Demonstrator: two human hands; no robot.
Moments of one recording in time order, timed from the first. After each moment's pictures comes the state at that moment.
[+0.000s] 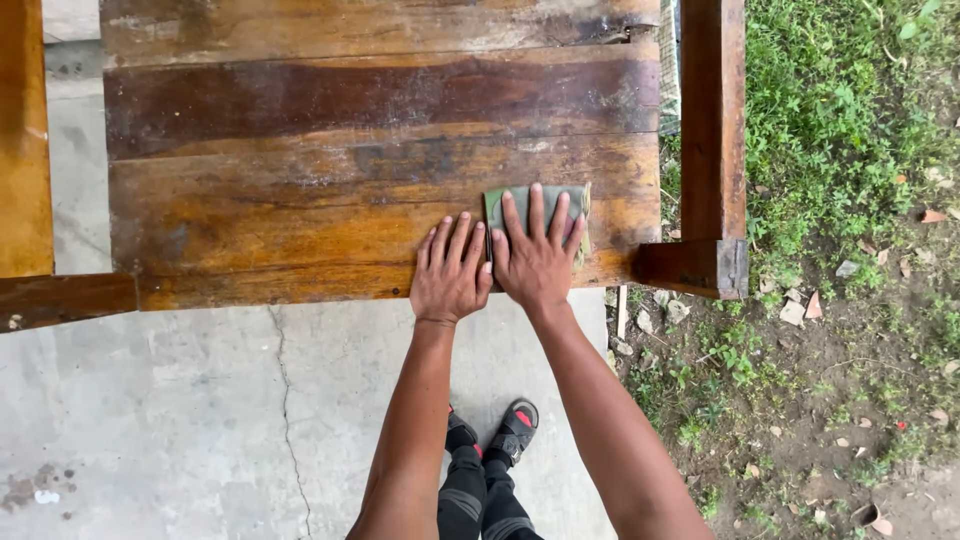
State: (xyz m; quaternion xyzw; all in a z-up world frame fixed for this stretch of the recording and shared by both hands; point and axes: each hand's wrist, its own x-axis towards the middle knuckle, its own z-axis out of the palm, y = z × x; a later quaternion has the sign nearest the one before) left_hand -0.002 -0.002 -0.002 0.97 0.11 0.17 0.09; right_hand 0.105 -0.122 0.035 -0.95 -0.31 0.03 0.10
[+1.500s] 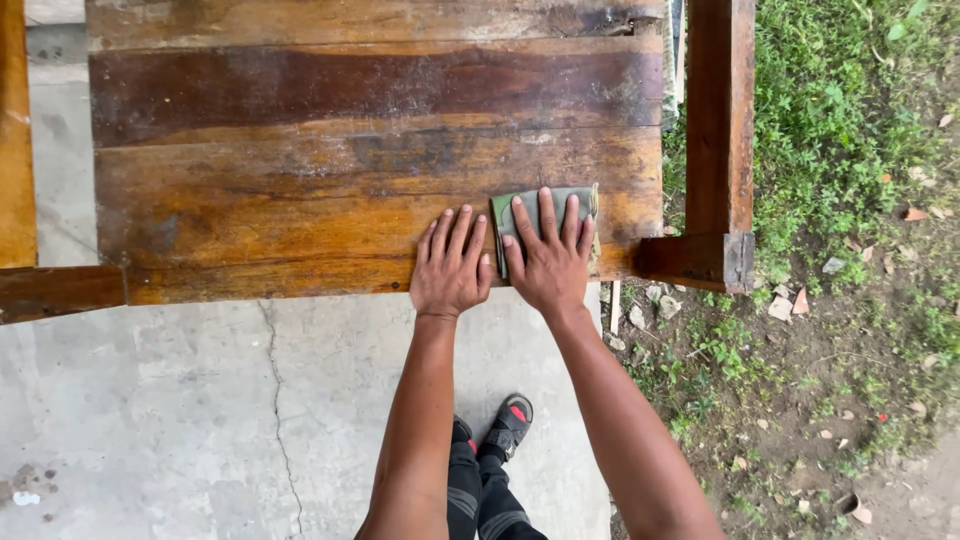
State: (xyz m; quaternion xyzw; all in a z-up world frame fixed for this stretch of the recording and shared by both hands) left_hand -0.002 -0.003 0.002 0.97 0.11 0.20 0.09; right_hand 0.101 -0.146 0.039 -0.94 -0.31 0.03 0.12
